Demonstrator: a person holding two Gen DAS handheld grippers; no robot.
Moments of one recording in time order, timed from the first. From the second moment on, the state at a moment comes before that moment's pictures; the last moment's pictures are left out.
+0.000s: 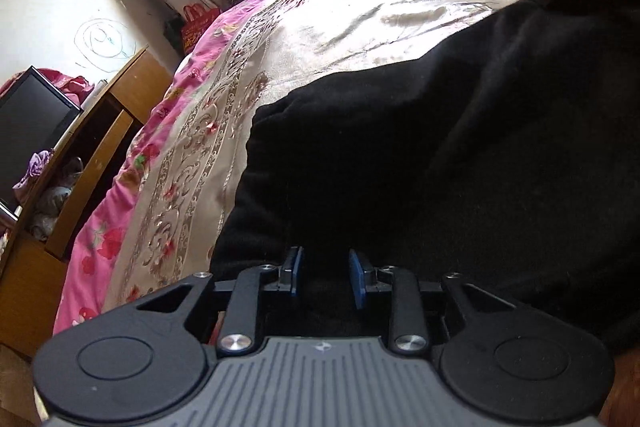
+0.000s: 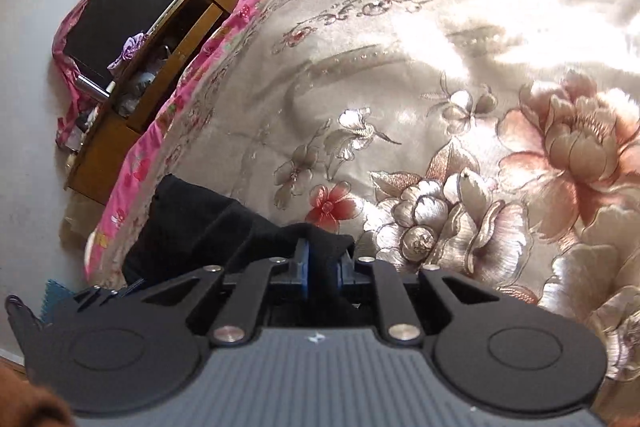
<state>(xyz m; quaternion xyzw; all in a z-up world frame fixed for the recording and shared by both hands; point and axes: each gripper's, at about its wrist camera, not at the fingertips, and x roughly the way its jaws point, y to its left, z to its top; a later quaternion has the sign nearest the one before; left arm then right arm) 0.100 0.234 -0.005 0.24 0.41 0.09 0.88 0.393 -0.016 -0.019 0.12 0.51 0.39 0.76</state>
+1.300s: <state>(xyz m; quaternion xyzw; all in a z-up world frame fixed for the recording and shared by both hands) 0.008 -0.052 0.019 0.33 0.23 -0.26 0.88 0.050 -0.374 -0.076 0.52 0.25 -0.09 0.82</state>
